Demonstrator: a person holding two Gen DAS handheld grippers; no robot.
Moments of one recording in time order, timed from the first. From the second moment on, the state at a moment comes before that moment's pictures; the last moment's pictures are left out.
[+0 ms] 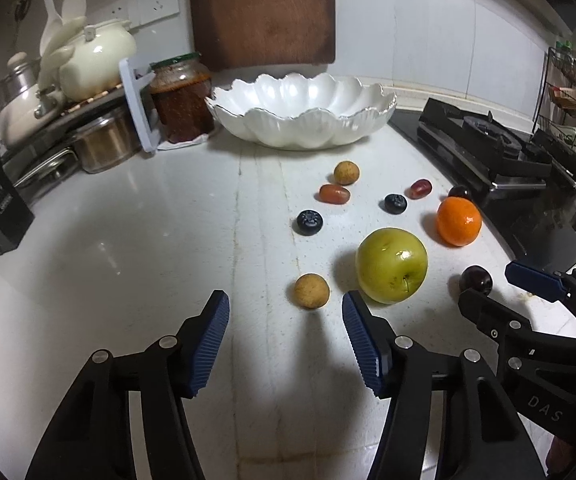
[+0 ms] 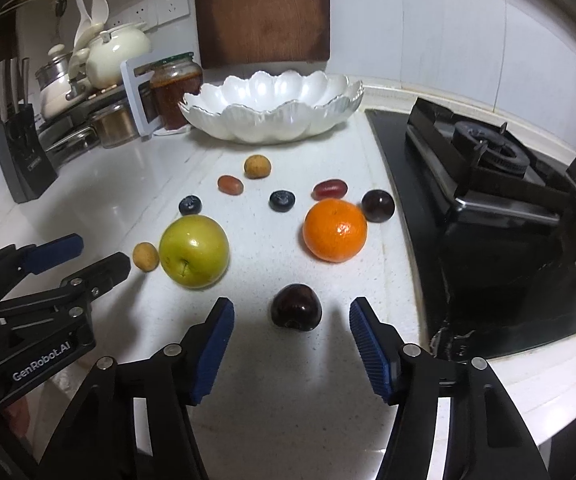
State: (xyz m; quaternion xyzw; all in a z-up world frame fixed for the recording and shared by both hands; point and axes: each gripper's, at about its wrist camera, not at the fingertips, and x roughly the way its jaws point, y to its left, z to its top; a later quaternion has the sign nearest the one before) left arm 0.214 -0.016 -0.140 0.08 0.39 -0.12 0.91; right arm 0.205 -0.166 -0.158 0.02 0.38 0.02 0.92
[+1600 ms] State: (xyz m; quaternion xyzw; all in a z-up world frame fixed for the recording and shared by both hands) left arm 0.252 -0.016 -0.104 0.04 0.38 -0.11 0.92; right arm 0.244 -0.163 -0.110 0.00 0.34 0.07 0.94
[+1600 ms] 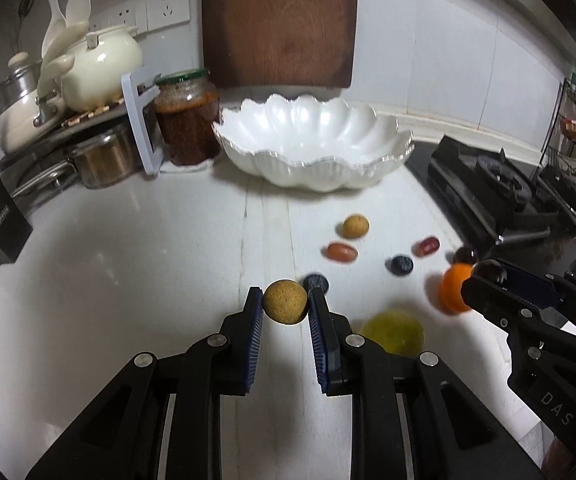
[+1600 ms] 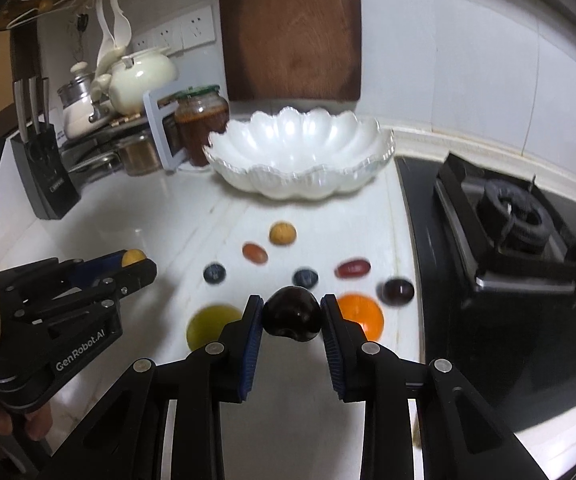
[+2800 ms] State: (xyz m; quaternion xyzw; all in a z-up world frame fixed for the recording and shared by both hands) left arm 0.346 -0.033 -0.027 0.04 0.28 -0.07 0.96; right arm 0.359 -0.163 -0.040 -0.04 0.25 0.09 0.96
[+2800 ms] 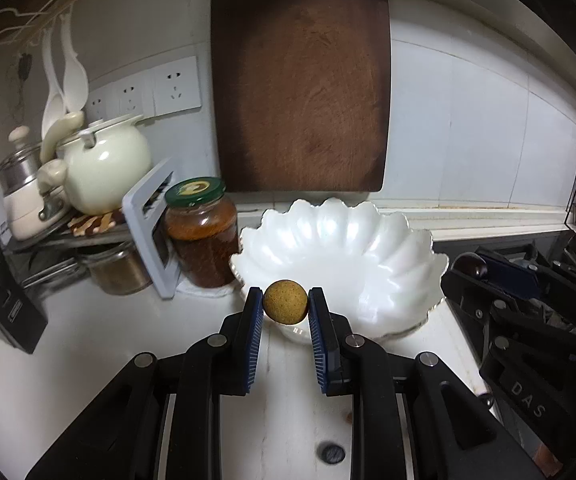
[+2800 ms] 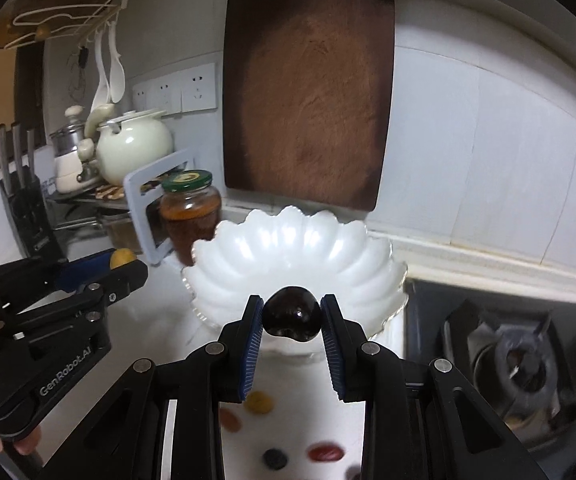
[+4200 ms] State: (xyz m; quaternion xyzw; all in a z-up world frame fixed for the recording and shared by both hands) left arm 0.558 -0.071 -0.078 0.06 0.44 -0.05 0.89; right arm 0.572 -0.181 -0.078 -0.05 0.42 0.11 0.90
